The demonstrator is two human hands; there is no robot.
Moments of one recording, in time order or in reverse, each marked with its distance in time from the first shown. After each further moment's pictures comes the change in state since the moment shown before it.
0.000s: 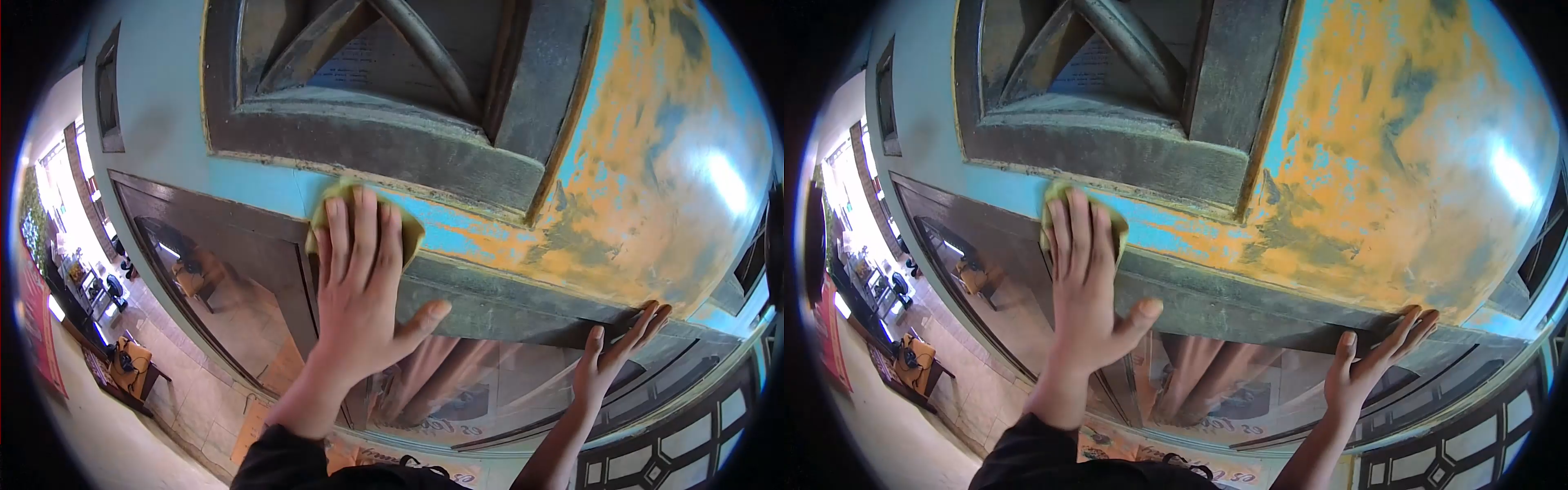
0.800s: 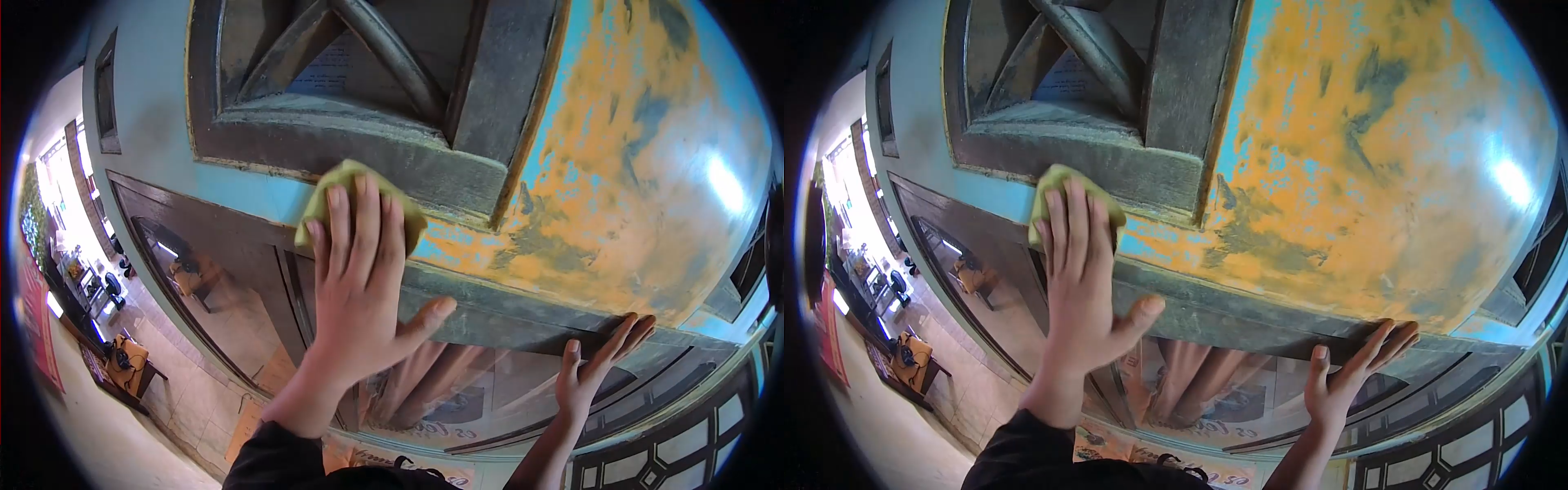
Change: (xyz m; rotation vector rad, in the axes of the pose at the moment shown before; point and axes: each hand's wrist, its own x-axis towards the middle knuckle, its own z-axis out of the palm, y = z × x) left_hand 0.021 0.029 -0.001 0.011 -0.002 0.019; right_hand -0.005 0.016 -0.005 -0.044 -0.111 -0.062
